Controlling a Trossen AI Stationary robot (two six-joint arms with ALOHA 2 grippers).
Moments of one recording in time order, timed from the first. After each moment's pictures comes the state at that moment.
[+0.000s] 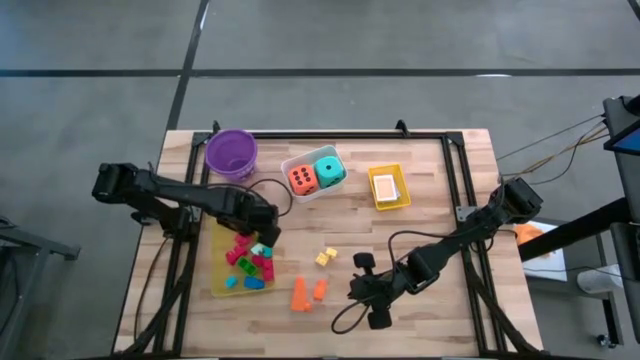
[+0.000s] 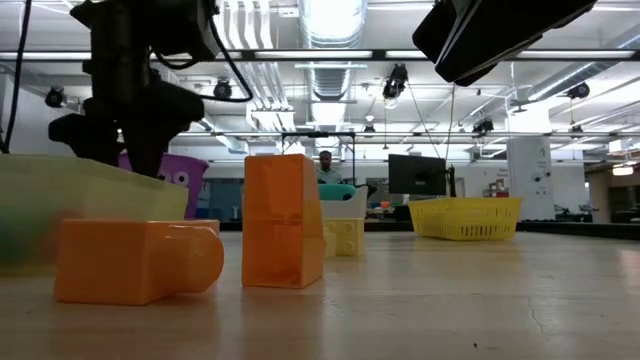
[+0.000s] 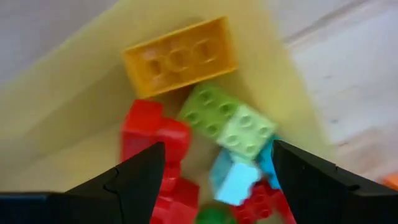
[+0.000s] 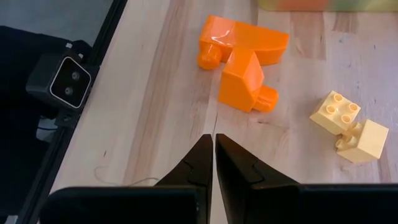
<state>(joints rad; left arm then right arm) -0.06 1.41 0.84 -0.91 0.00 -1.20 0.56 1.71 1.12 -0.25 0.20 0.35</state>
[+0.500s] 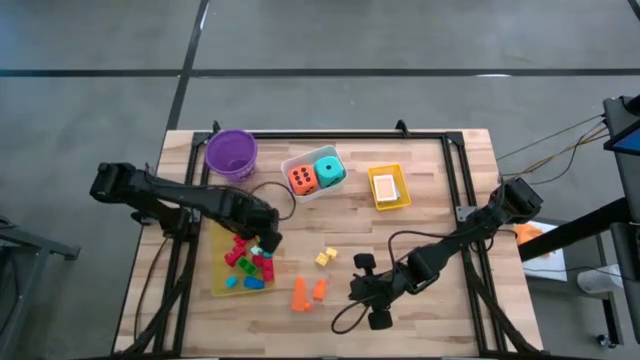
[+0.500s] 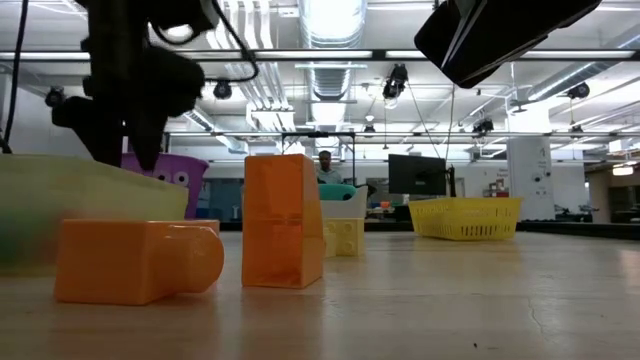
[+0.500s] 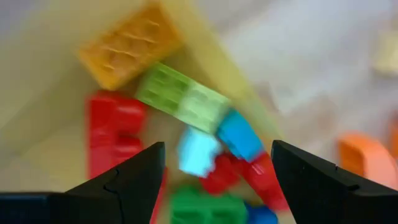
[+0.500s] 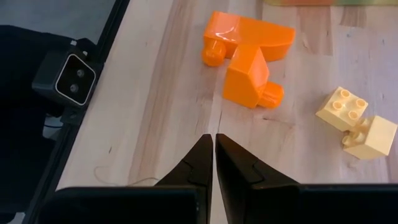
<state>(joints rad) -0.12 1.39 0.91 -0.93 0.02 -1.18 0.56 1.71 1.12 -0.26 0.18 0.36</state>
